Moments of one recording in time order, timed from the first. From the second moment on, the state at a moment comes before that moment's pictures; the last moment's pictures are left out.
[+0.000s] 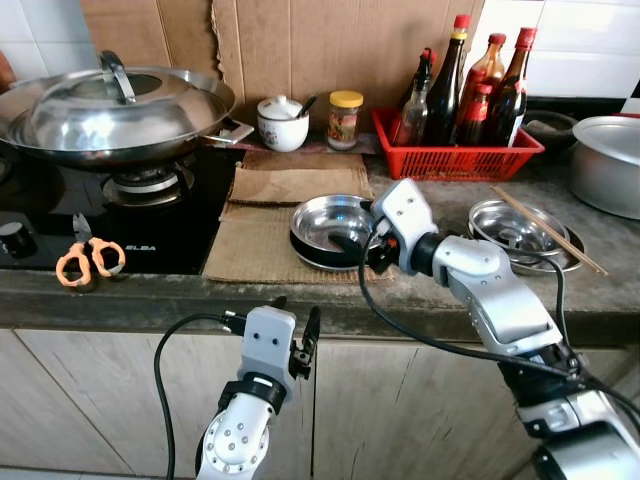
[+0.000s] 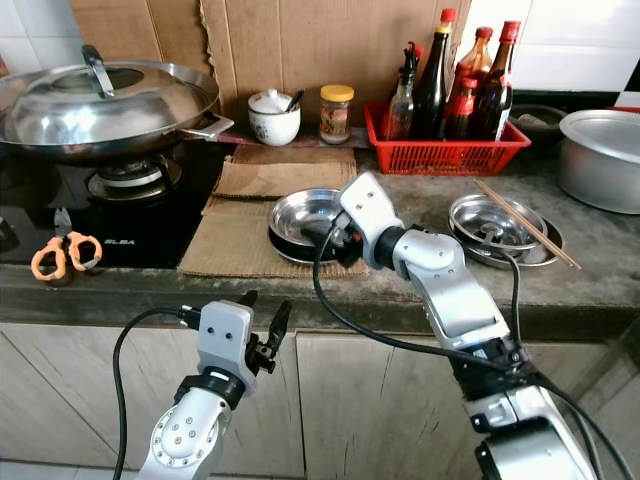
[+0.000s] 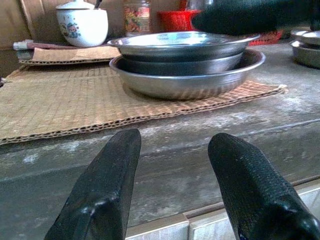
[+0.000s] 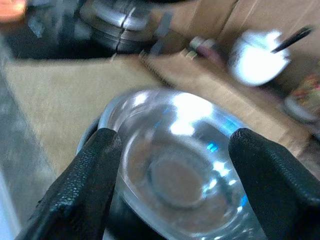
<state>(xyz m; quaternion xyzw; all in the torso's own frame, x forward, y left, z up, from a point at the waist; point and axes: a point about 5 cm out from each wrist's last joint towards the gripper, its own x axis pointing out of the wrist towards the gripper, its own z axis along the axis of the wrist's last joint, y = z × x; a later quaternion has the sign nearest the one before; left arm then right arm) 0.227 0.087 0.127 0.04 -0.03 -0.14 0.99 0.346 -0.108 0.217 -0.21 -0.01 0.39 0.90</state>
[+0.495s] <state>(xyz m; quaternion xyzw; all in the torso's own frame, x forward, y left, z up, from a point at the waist) 0.227 0.087 0.126 0.04 -0.02 -0.14 0.99 0.355 -0.108 0.224 -0.23 0.02 0.41 0.88</state>
